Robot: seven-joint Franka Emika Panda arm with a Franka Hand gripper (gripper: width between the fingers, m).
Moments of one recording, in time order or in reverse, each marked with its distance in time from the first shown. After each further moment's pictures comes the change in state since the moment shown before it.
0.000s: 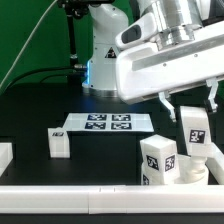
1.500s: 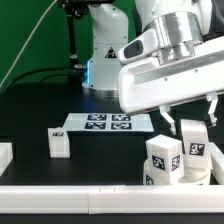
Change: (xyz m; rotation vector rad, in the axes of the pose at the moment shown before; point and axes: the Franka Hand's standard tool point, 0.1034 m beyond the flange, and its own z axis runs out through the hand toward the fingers) arm -0.014 0.006 0.012 -0.006 -0.019 0.006
